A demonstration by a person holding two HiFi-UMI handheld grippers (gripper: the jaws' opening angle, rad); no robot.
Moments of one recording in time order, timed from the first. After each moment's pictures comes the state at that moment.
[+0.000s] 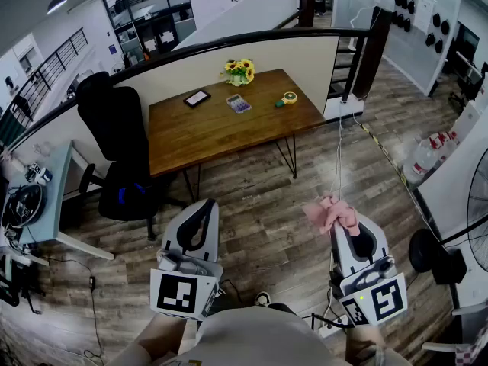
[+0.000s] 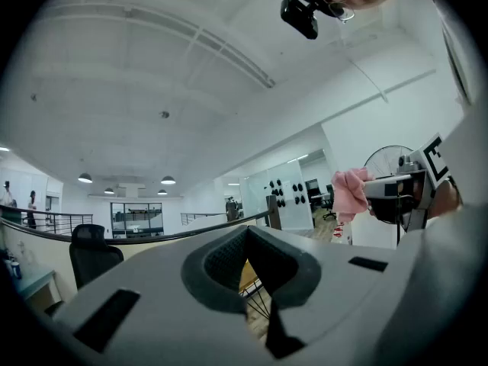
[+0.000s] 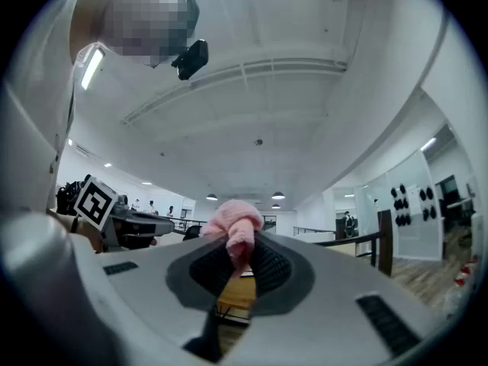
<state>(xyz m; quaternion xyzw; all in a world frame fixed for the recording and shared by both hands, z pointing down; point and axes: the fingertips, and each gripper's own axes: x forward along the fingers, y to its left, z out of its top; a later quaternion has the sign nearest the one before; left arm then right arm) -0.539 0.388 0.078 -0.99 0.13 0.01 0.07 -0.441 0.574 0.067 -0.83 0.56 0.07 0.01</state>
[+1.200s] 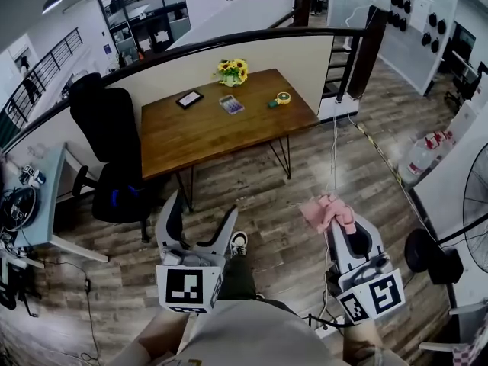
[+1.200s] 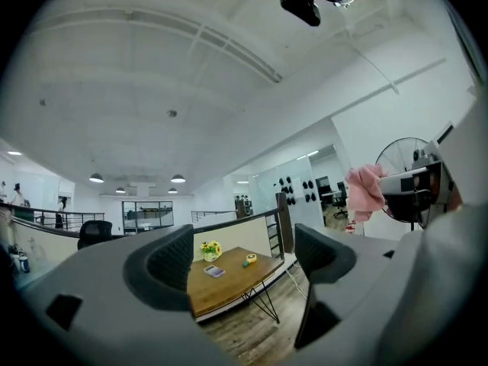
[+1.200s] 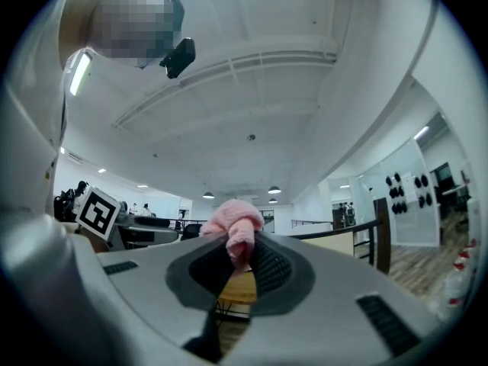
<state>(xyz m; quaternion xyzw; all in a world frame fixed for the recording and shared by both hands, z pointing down) -0.507 0.374 0.097 -0.98 0.17 0.01 0.07 -0.410 0.574 0.086 -0.83 0.55 0.04 0.03</state>
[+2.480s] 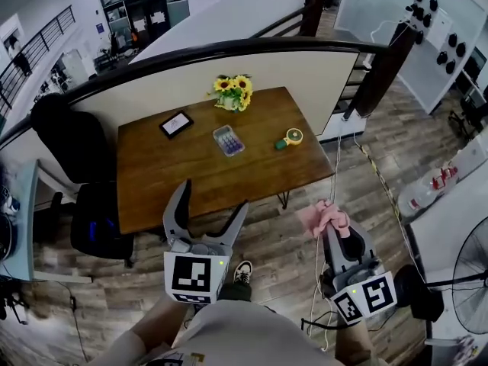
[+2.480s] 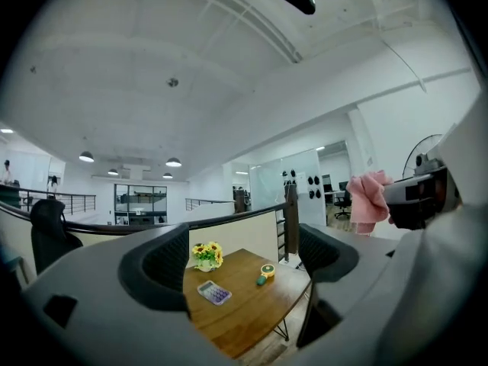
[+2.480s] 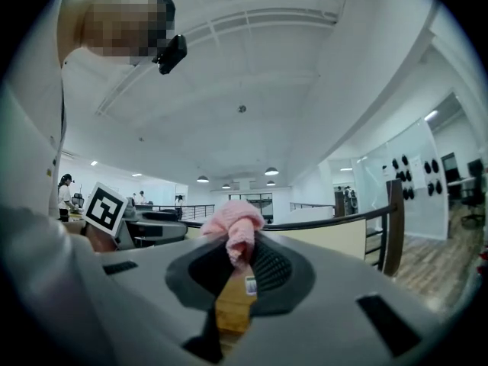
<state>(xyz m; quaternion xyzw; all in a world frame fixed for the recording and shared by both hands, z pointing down) -0.210 0.133 0.130 -0.99 0.15 -0.02 0.02 -0.131 0.326 0.116 -0.84 0.55 -0.02 0.00</state>
